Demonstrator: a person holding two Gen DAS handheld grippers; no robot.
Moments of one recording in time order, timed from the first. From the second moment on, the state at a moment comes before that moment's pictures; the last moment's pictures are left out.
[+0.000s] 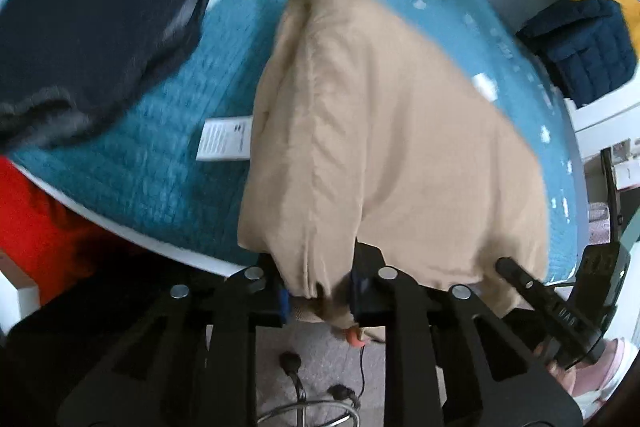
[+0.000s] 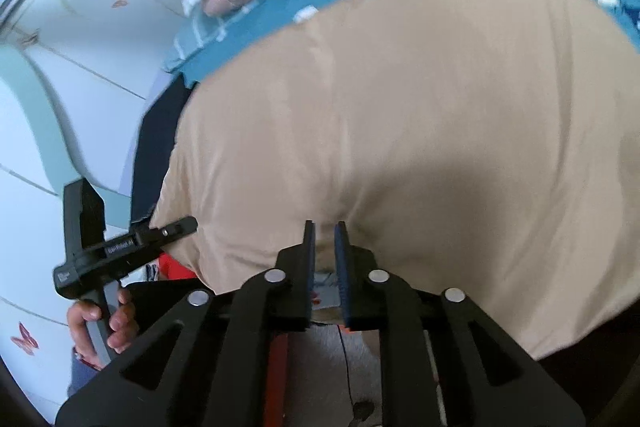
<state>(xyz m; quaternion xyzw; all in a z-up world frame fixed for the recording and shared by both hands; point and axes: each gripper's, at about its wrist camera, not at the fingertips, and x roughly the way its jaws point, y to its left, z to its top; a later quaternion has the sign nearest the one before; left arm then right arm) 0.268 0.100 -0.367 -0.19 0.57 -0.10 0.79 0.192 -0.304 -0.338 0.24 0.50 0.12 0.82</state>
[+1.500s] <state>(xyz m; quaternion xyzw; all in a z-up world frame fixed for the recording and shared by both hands) 0.265 -0.077 -0.262 -0.10 0.43 -0.22 0.87 0.133 -0.412 -0.312 0.34 0.30 0.03 0.89</state>
